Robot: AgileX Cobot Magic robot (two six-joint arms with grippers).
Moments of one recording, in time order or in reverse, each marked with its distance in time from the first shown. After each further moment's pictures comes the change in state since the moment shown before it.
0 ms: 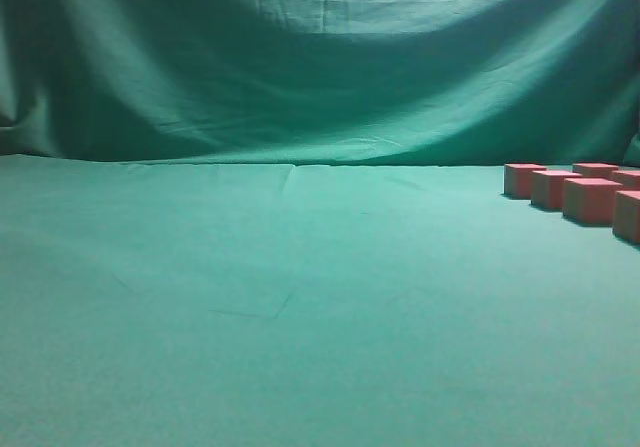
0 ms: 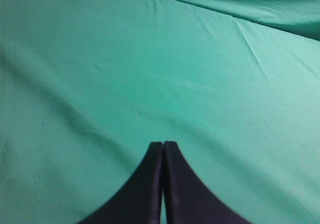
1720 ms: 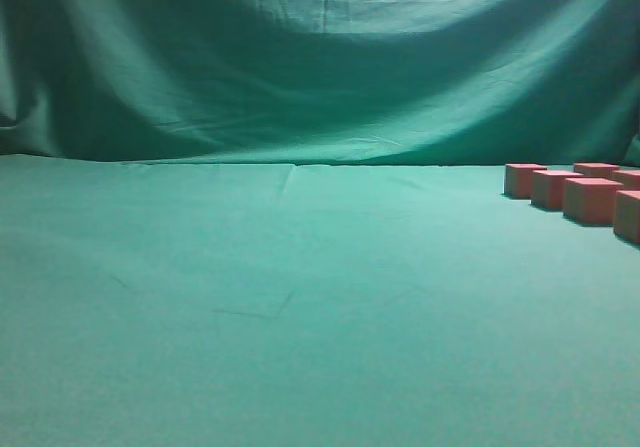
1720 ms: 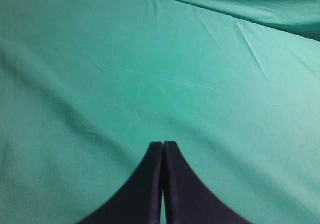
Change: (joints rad) left arm 0.000 0.000 0.000 0.000 0.000 0.000; right arm 0.000 0.000 -0.009 0.294 -0.360 -0.025
